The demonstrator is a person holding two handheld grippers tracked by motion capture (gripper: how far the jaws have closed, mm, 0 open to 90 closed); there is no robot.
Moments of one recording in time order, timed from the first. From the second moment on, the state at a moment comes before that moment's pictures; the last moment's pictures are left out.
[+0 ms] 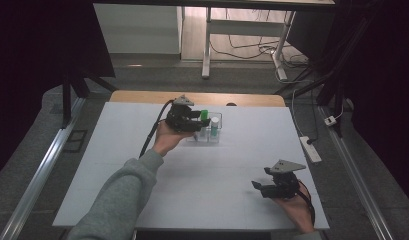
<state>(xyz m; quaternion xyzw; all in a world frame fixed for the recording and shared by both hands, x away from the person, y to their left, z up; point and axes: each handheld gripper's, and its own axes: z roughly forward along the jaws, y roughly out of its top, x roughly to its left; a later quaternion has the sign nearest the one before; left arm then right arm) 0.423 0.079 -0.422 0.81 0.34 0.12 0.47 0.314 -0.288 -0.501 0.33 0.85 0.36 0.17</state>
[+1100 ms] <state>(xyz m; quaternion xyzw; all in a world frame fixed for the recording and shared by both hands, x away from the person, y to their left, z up) 0.312 0.172 -0.468 0.81 0.35 0.13 0.45 0.316 -0.291 -0.502 0.33 0.85 0.36 0.18</state>
